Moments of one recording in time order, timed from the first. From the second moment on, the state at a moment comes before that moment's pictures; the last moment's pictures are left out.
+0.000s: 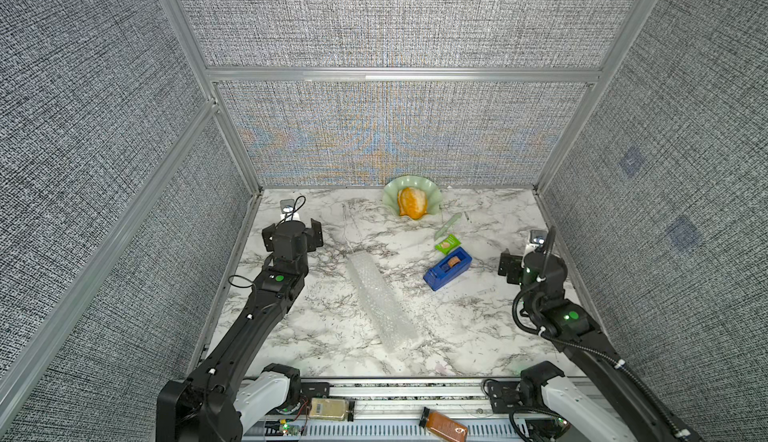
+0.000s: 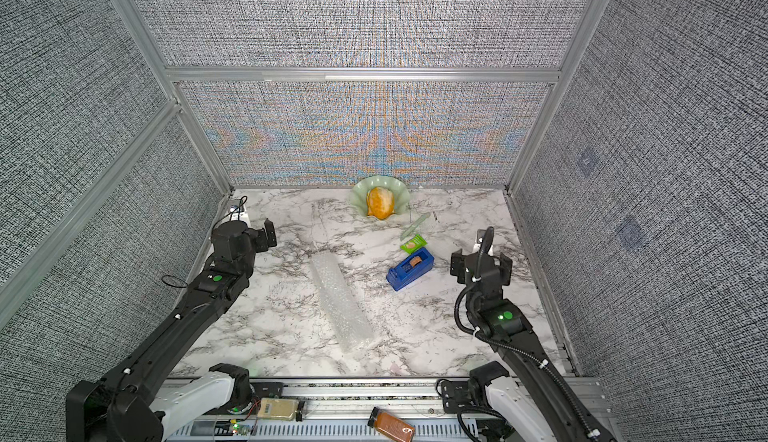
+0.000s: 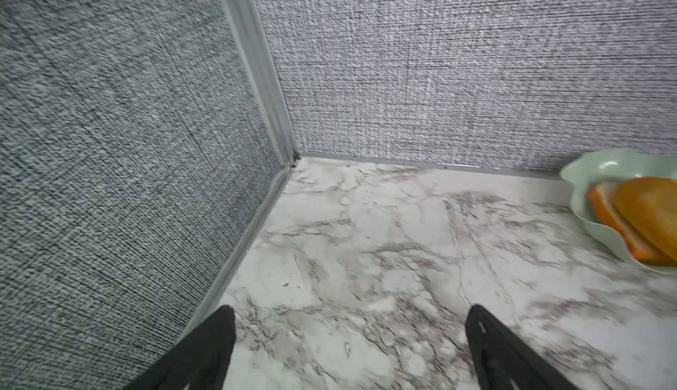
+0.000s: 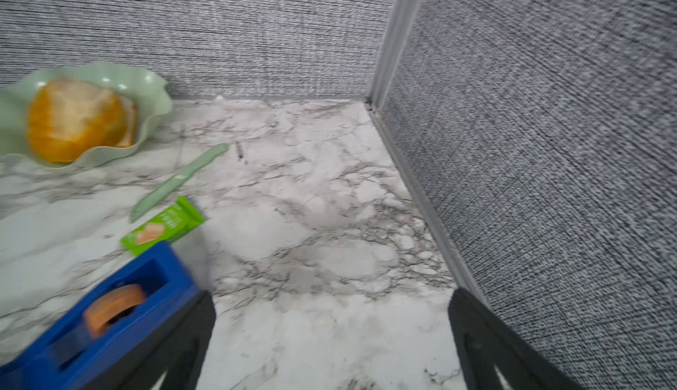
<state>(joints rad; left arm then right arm) -0.25 1.09 0.75 0.01 -0.48 -0.05 0.30 0.73 0.52 -0.20 0.62 0.05</state>
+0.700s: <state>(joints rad) -0.15 1.44 0.23 0.95 -0.50 0.06 0.03 1.22 0.16 0.76 0.35 -0.01</state>
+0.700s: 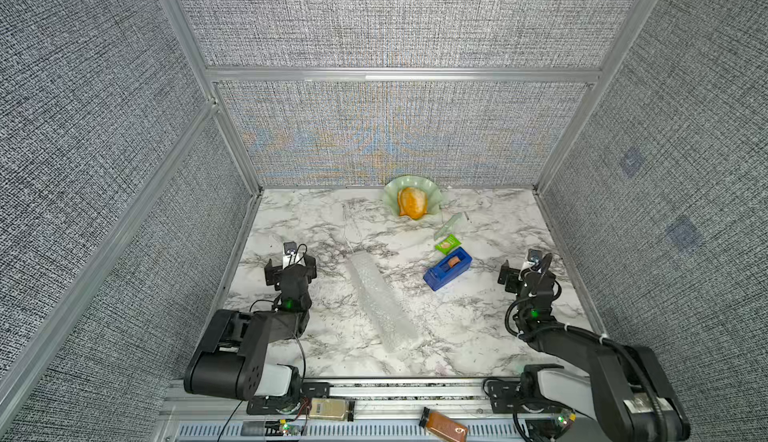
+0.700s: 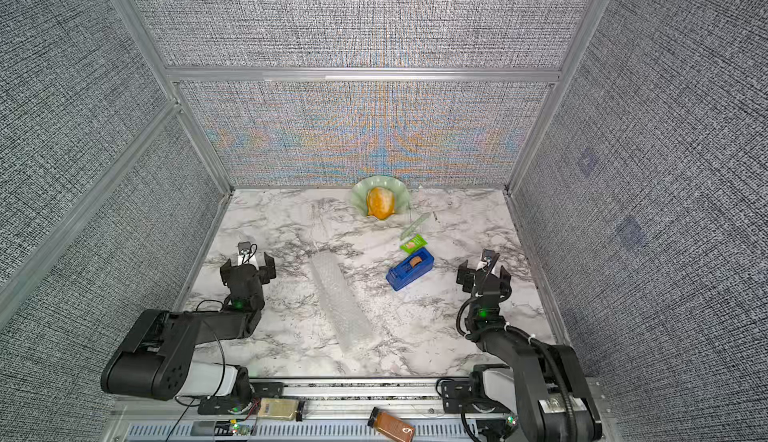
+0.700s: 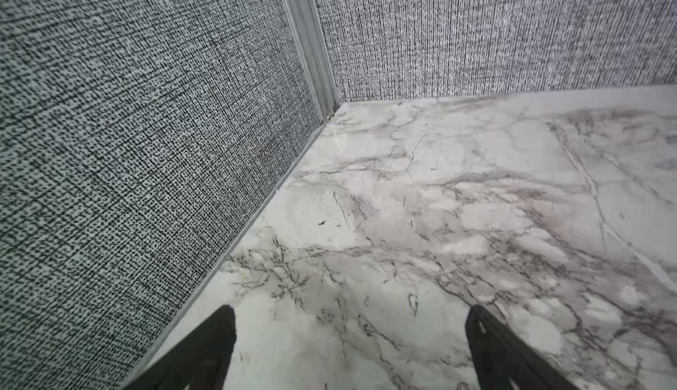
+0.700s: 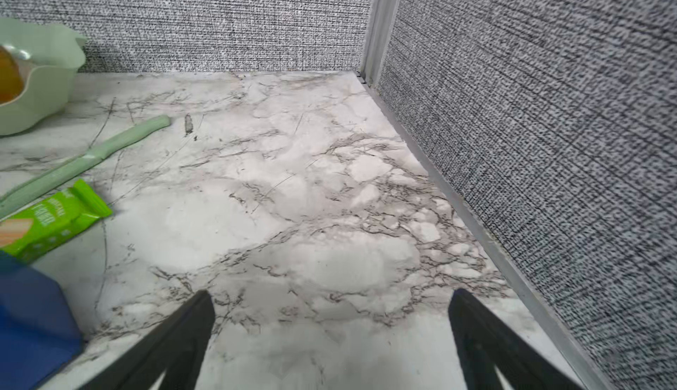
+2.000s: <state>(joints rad) -0.09 1.55 0.16 1.29 -0.28 0.05 -0.01 1.54 0.29 0.98 0.29 0.08</state>
